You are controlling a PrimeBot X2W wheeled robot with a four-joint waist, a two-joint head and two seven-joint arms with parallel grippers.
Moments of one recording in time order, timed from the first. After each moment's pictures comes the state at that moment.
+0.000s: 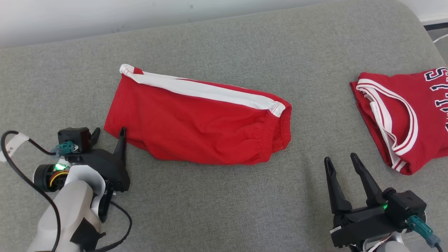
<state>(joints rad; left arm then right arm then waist) -0.80 0.21 -0.38 0.83 -0.47 0.04 -0.10 -0.13 -0.21 0.28 0.05 0.28 0.13 -0.26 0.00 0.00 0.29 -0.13</state>
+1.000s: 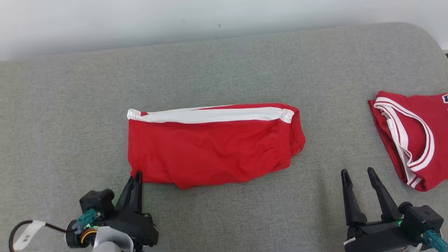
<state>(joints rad) -0.41 0.16 -0.36 0.41 -0.51 0.15 -0.23 -0.04 -0.21 0.21 0.02 0.30 0.13 -0.25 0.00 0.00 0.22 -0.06</state>
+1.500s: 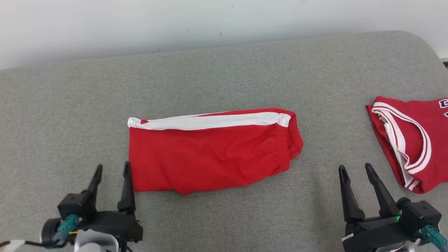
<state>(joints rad) -0.33 0.22 -0.32 0.22 -0.47 0.25 -0.23 -0.06 -0.21 0.22 0.02 0.30 0.13 -0.24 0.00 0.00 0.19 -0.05</state>
